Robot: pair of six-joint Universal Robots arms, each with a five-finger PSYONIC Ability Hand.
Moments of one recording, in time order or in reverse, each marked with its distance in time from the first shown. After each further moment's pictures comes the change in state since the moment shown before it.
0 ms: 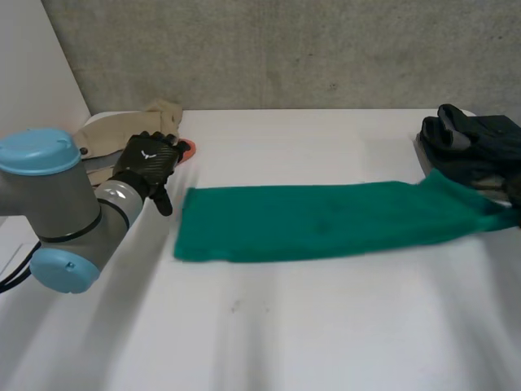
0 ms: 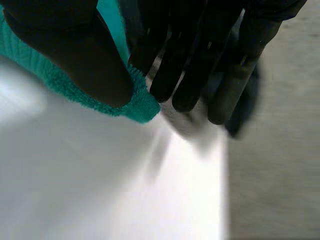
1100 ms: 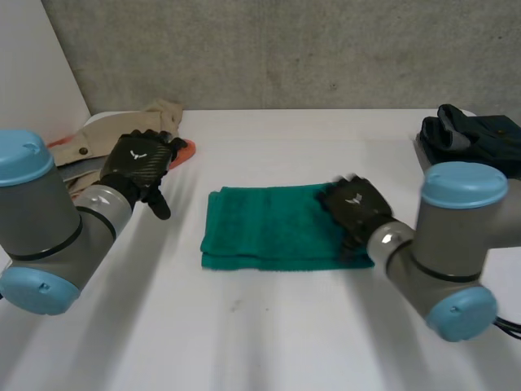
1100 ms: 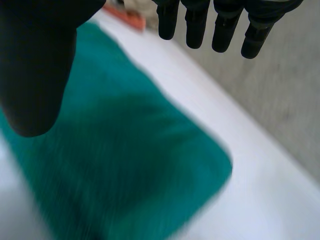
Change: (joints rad) left arm -0.001 0.165 -0.150 0.009 0.004 -0.078; right arm 0.664 0.014 -0.019 0.011 0.055 0.268; left_hand 0.000 0.000 0.000 0.000 0.000; right_hand -0.898 -0.969 -0.975 -0.984 -0.937
